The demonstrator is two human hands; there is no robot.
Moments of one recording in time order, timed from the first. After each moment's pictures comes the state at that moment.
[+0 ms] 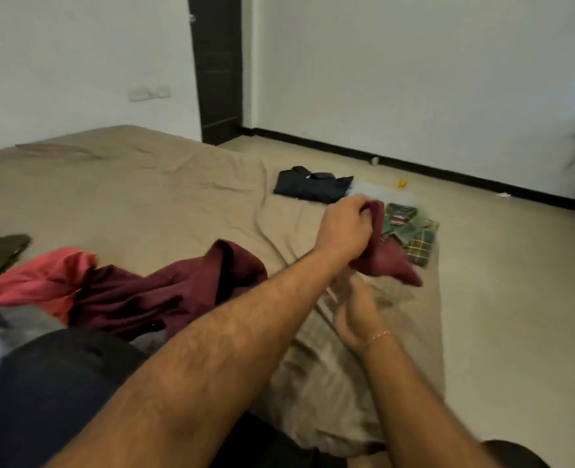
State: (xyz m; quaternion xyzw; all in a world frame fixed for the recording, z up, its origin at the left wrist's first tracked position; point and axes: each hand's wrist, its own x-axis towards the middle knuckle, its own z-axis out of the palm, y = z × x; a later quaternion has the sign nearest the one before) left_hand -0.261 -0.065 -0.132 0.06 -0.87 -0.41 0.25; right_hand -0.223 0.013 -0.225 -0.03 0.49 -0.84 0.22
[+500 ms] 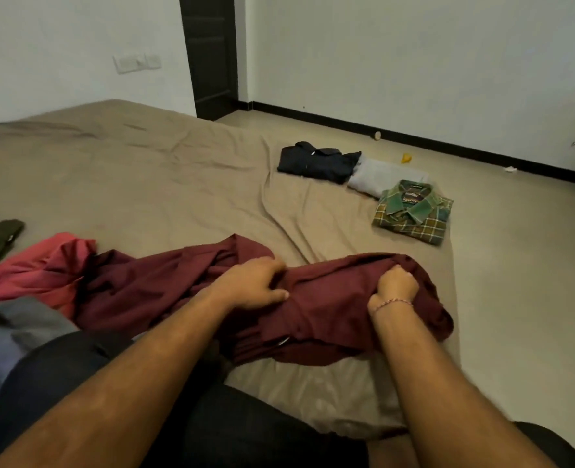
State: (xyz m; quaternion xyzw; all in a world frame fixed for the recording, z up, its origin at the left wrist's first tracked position) left_hand -0.164 -0.220 -0.256 0.03 -0.98 -0.20 -0.06; right_hand -0.302 0.027 -0.279 0.24 0.77 -0.58 -0.04
